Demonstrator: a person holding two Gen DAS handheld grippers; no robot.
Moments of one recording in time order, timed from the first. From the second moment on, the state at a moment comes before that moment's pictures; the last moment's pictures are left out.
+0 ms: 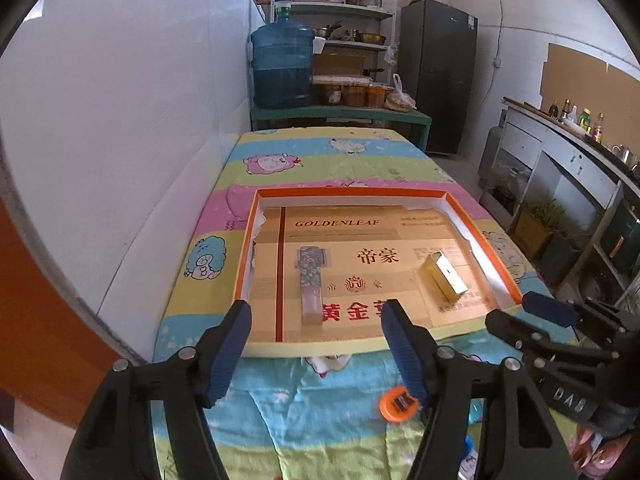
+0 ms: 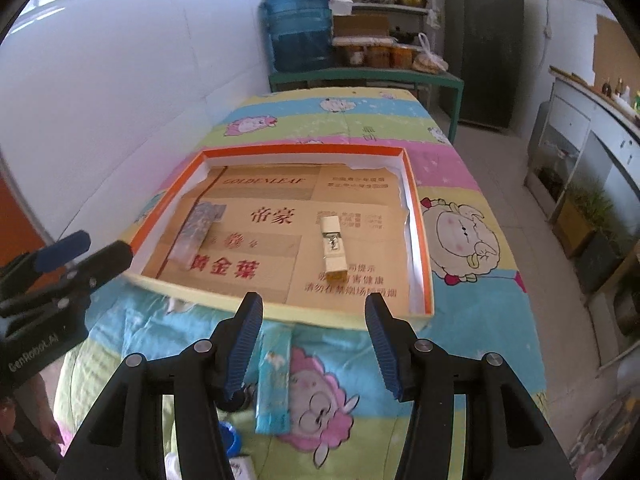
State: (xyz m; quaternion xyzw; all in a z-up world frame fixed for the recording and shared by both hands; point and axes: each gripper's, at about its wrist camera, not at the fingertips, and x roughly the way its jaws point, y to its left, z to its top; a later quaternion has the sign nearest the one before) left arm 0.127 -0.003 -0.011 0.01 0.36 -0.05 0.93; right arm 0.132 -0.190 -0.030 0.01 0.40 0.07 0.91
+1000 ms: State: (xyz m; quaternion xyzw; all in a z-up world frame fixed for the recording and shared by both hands) left arm 0.054 -0.006 -0.010 0.00 0.36 -0.06 0.93; right arm 0.064 -0.189 -0.030 0.01 0.41 0.06 0.91
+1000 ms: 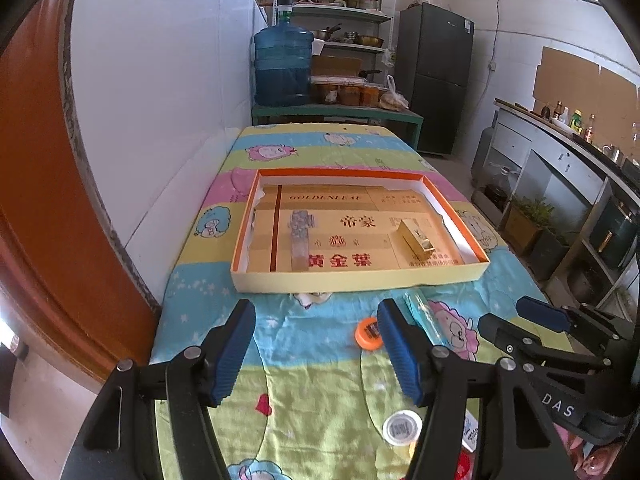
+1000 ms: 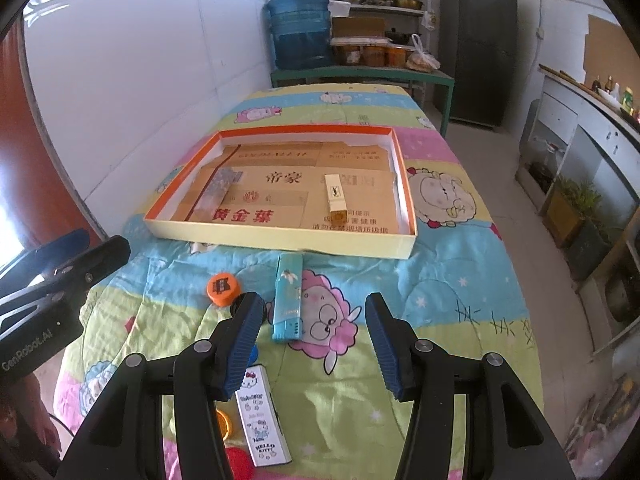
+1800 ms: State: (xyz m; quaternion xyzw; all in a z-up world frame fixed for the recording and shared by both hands) left arm 0.016 -0.001 -0.051 0.00 0.39 -0.08 0.92; right arm 0.022 -0.170 -0.079 -0.03 0.47 0.12 0.87
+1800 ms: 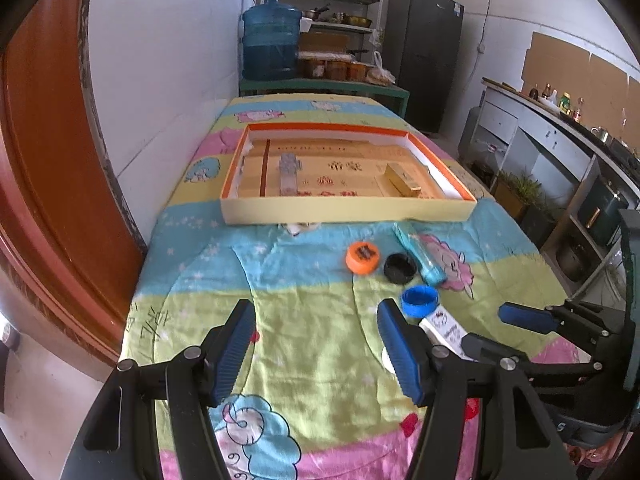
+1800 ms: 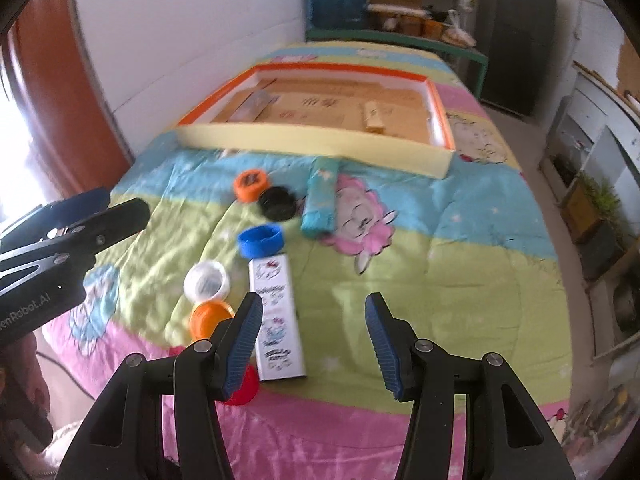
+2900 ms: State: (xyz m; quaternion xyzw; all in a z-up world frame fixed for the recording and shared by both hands) left arm 0.039 -0.055 -0.093 0.02 0.47 -0.16 0.87; right arm 0.028 -0.192 -0.091 -0.02 0.48 0.12 0.87
